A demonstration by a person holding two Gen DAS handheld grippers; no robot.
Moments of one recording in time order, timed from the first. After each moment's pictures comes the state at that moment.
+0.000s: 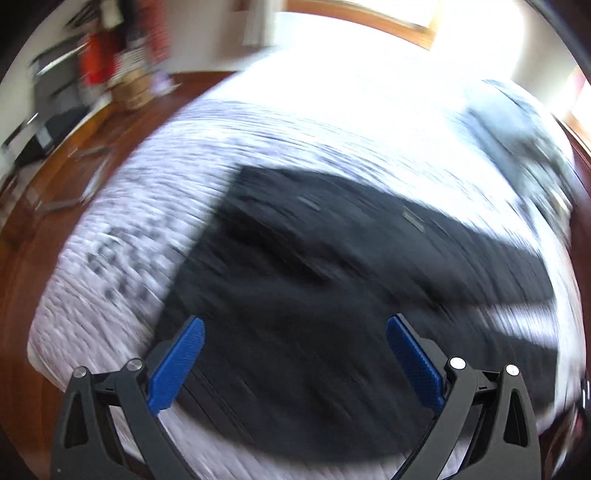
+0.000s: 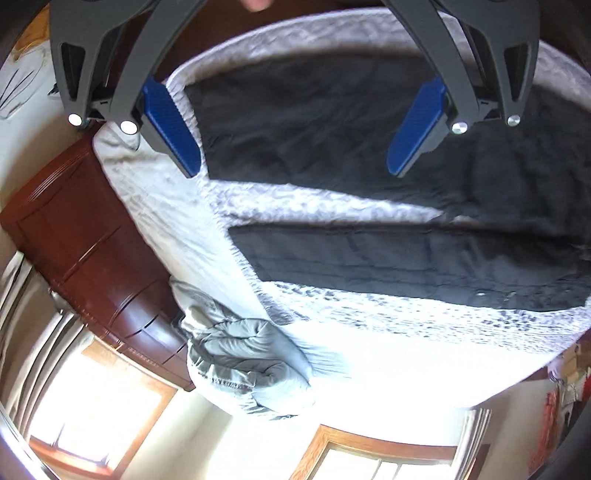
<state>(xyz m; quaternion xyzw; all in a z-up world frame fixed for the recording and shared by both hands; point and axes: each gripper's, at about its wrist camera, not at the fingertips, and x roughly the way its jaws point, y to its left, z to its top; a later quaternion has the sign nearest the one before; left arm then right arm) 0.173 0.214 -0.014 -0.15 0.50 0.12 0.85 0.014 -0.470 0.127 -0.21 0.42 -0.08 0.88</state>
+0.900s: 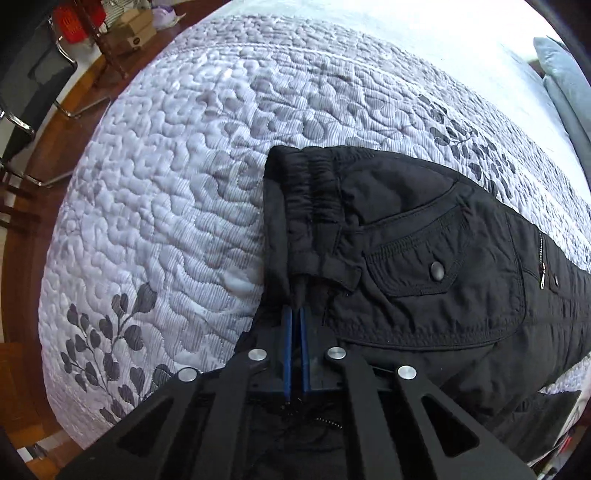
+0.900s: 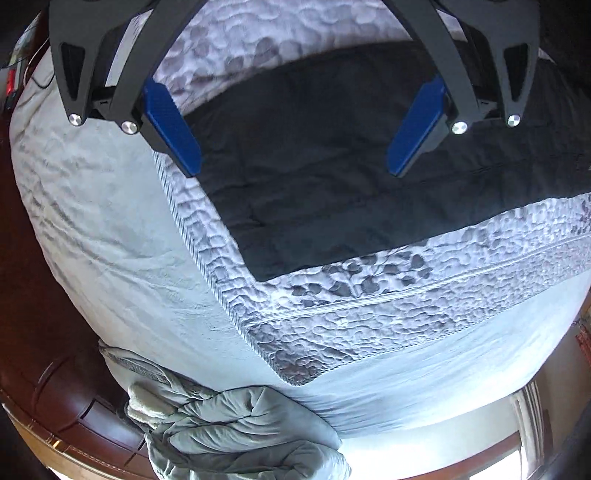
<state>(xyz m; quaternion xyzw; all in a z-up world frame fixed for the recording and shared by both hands) 0.333 0.265 -0.117 -0.12 0.65 0.13 0.74 0.379 -0.651 0.005 -0.07 0.56 -0.04 0.83</state>
